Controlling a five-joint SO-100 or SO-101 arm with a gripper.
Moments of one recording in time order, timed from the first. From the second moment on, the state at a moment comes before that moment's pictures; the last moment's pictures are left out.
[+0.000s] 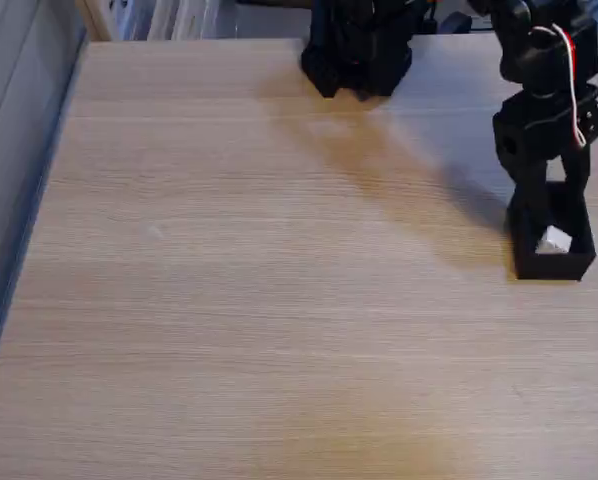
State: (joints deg) arm -33.8 101.6 110.7 48.3 -85.6
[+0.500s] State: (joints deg) arm -25.1 122.8 129.5 49.9 -90.5
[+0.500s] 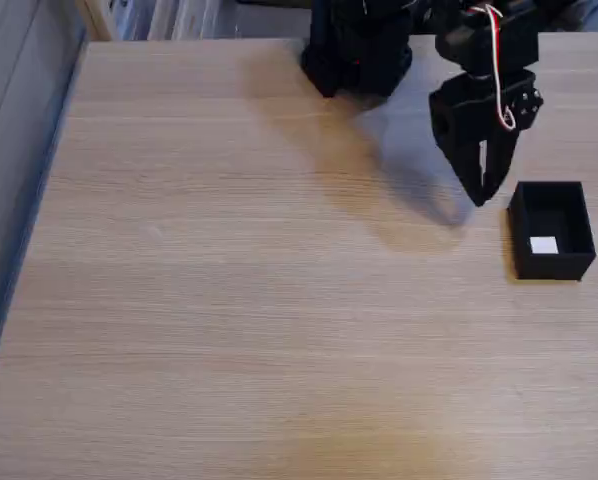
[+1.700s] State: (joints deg) arm -0.1 184.0 177.1 72.6 -98.0
